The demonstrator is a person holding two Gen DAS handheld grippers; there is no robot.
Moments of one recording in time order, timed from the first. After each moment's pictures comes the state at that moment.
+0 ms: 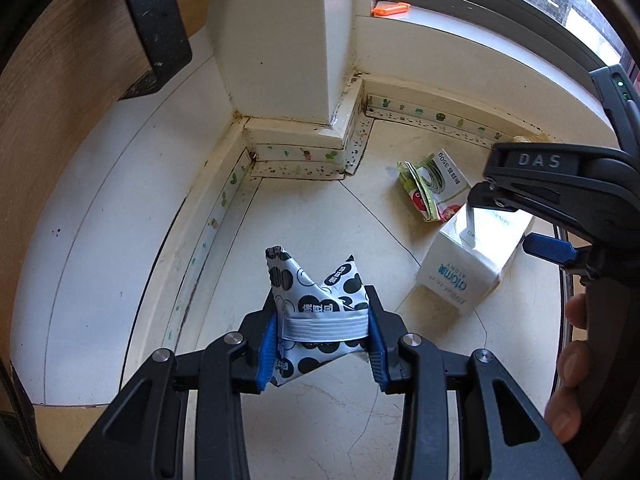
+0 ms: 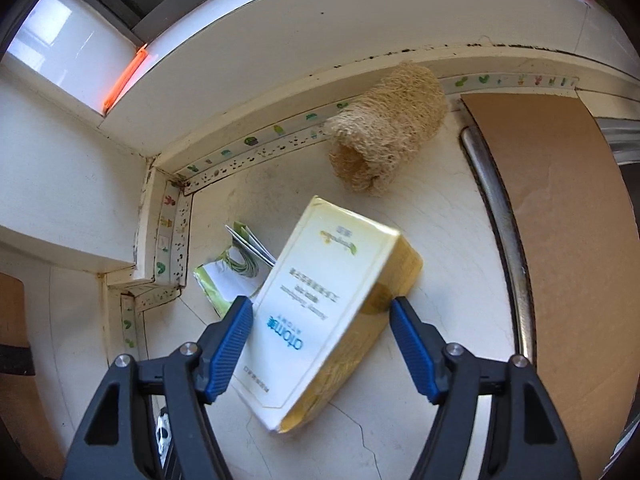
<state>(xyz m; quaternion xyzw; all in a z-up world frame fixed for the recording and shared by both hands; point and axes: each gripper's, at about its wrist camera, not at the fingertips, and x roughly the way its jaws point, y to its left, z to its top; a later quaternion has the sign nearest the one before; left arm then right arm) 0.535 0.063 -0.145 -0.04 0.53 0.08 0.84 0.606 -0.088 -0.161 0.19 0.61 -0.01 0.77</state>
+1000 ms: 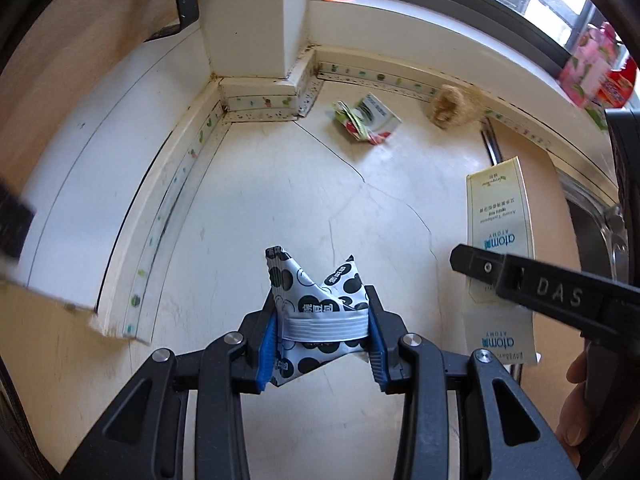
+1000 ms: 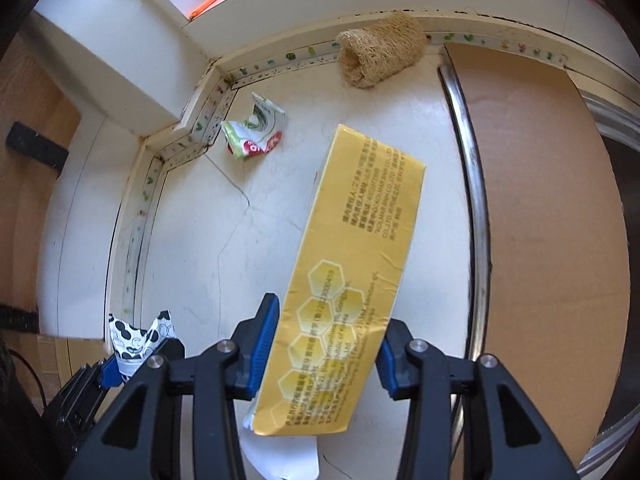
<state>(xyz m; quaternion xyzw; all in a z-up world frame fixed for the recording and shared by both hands) 0.475 0.053 -0.133 -0.05 0.55 0.01 0.84 0.478 -0.110 -0.139 0.13 0.63 0.10 0.76</state>
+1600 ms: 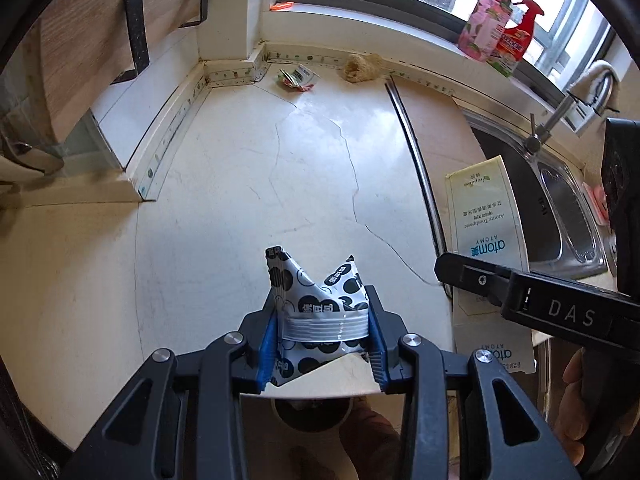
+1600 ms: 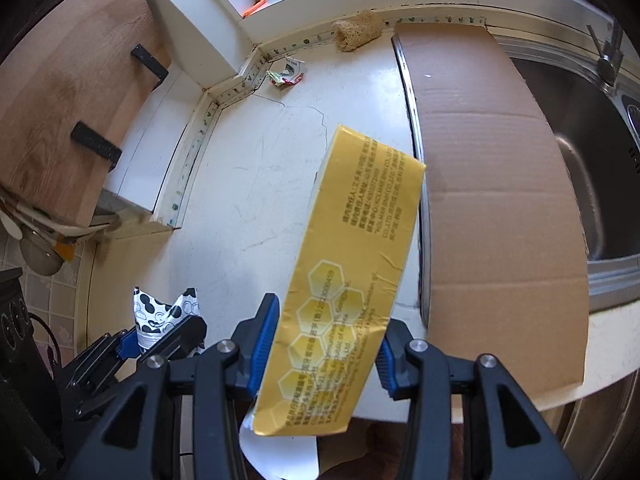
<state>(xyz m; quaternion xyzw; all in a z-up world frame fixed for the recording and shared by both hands) 0.281 0.036 -0.094 -0.05 0.52 -0.08 0.85 0.284 -0.133 -0.081 0.15 0.59 0.11 0.78</state>
